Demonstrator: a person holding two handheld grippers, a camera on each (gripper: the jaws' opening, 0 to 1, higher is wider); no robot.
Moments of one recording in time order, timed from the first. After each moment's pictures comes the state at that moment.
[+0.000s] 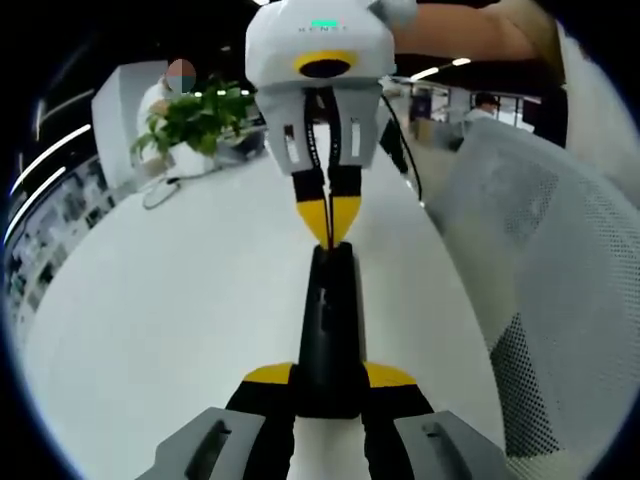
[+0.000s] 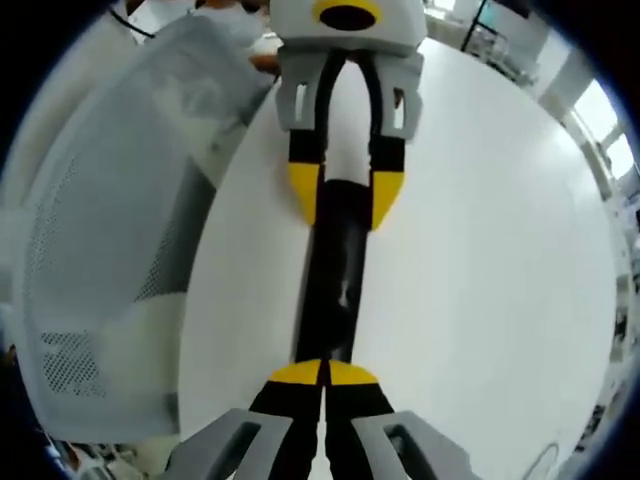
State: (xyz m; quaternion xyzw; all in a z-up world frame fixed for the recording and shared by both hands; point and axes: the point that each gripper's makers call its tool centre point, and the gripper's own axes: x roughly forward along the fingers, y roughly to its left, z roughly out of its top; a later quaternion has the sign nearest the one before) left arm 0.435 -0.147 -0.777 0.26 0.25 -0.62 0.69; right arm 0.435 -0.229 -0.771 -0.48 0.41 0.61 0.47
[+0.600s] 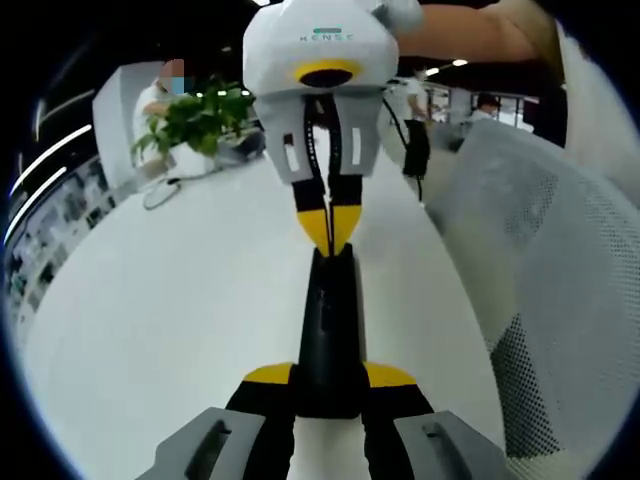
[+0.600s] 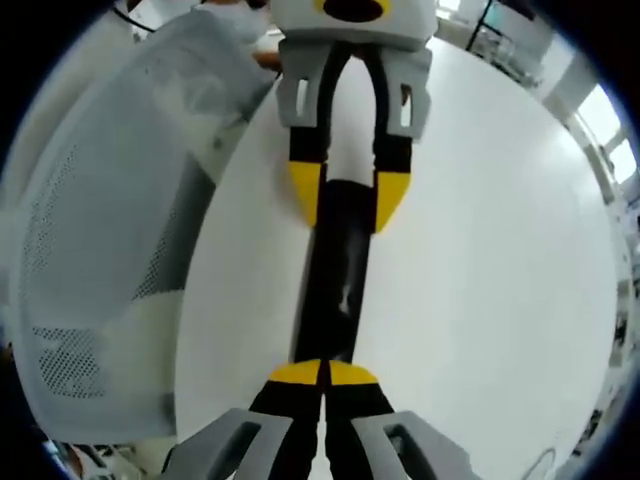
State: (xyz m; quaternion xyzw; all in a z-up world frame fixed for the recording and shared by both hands) left arm 0.436 -0.147 -0.777 0.26 0.25 -0.62 0.69; right arm 0.436 -0.228 -0.775 -0.49 0.41 0.61 0.47
